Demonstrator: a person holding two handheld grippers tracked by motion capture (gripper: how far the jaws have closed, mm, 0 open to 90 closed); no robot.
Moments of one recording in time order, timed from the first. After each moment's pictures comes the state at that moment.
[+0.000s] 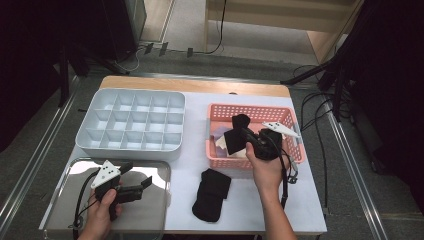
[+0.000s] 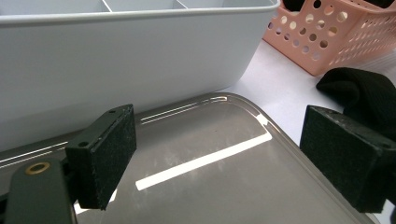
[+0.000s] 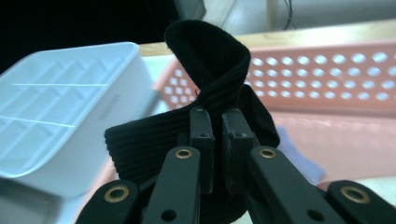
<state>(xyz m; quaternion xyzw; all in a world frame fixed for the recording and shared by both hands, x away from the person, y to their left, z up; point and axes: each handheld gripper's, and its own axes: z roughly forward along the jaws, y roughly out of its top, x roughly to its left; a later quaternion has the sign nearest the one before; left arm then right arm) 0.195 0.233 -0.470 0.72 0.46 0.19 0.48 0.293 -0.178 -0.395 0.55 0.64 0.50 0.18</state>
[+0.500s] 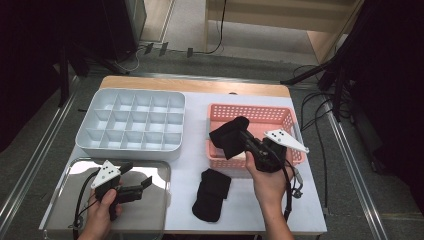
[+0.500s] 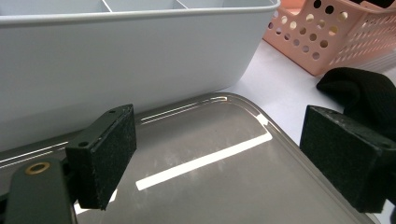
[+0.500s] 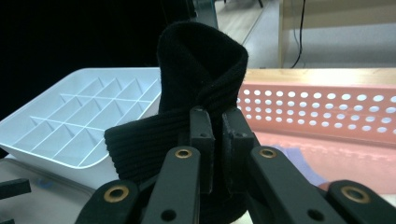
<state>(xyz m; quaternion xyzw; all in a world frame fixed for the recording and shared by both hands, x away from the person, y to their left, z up) 0.195 0.233 -0.470 0.72 0.46 0.19 0.48 0.248 -0.173 -0.365 0.51 0.64 0.54 0.21</state>
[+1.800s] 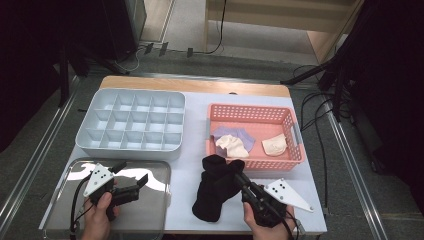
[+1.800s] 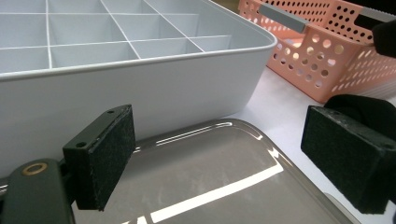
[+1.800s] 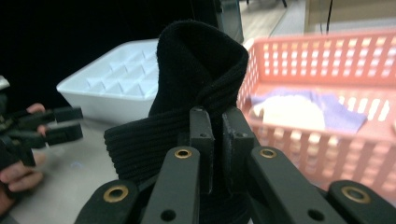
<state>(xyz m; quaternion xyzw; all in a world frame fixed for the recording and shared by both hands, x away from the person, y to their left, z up) 0.180 0.231 -0.457 0.69 0.46 0.24 0.50 0.148 -0.168 -0.400 0.48 0.64 0.56 0.18</state>
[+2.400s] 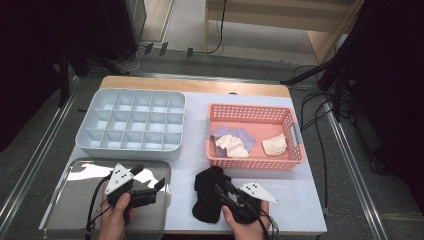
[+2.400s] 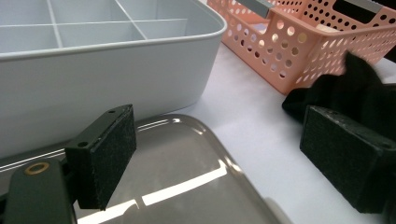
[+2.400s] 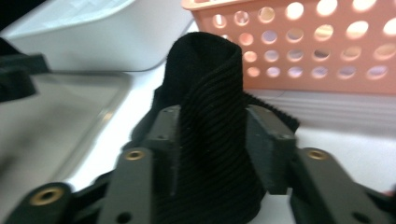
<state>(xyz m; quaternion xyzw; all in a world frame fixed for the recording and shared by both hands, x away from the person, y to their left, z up) 0.184 0.184 -0.452 0.71 0.47 0.20 0.48 0.169 -0.134 -0.473 0.54 0.66 0.50 0.13</state>
